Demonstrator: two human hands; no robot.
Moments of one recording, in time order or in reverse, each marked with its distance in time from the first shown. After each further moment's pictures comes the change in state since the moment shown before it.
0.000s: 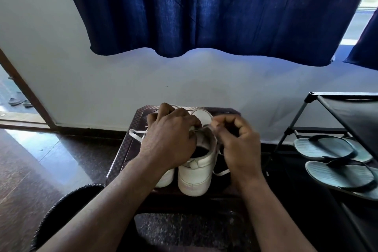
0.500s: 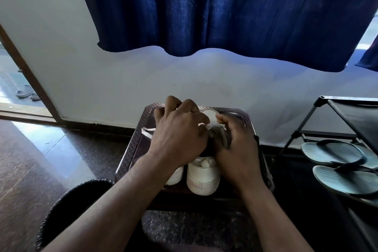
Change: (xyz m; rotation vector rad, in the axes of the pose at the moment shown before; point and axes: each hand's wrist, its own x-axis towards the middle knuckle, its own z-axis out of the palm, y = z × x) left_hand -0.001 -0.004 0.000 -0.007 0.110 -0.006; right_hand -0.008 0.010 0.008 -0.518 -0.168 -0.183
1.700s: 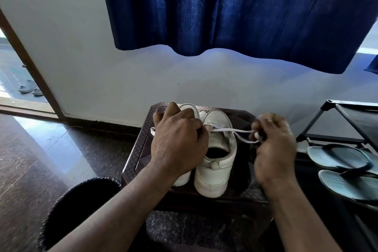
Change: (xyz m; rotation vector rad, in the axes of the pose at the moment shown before) left_hand -0.014 -0.019 0.014 -0.058 0.293 -0.009; right_hand 0.020 -0.013 -0.024 0.849 0.314 0.322
